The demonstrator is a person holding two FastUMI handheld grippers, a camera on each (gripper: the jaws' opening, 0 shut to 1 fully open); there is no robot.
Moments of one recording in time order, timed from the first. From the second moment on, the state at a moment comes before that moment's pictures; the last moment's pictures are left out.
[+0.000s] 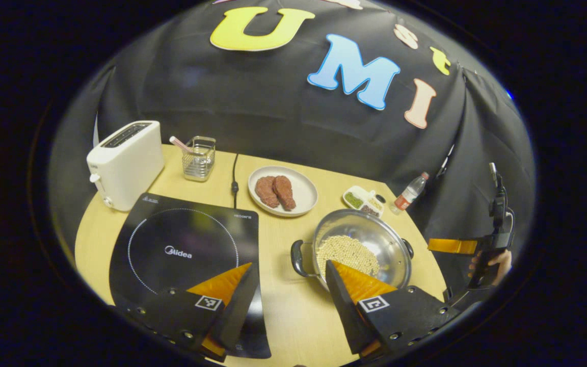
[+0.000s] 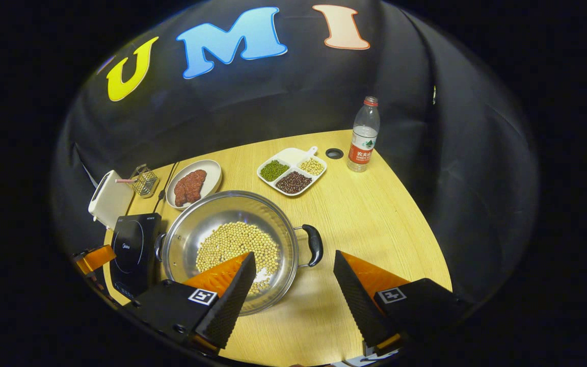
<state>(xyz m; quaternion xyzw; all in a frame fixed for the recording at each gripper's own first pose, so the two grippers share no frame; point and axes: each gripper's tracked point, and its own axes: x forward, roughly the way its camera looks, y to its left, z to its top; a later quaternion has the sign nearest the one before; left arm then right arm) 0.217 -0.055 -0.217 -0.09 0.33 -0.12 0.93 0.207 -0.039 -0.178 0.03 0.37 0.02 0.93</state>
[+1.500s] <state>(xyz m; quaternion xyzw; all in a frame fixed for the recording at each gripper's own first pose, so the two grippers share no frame) 0.289 -0.119 -0.354 -0.11 0.43 -0.09 0.89 0.270 -0.040 -0.294 0.09 0.44 0.08 0.89</state>
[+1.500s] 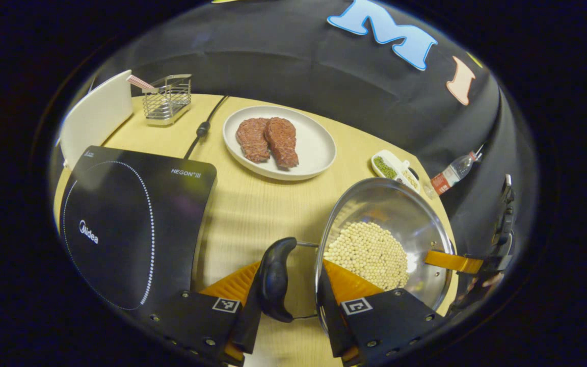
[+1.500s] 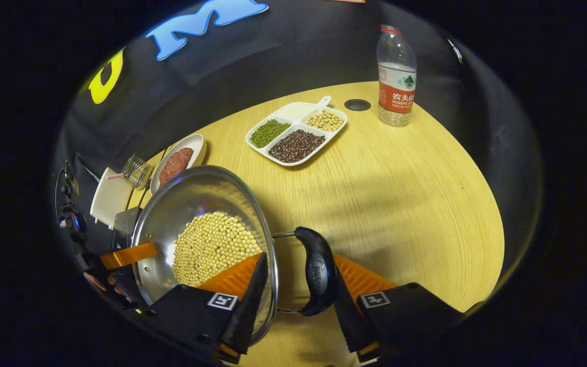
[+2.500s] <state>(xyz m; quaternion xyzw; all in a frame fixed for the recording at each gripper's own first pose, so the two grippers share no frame) 0.251 -0.124 -0.337 -0.12 0.44 -0.11 0.88 0.220 -0.049 -0.273 0.07 0.43 0.07 0.90</state>
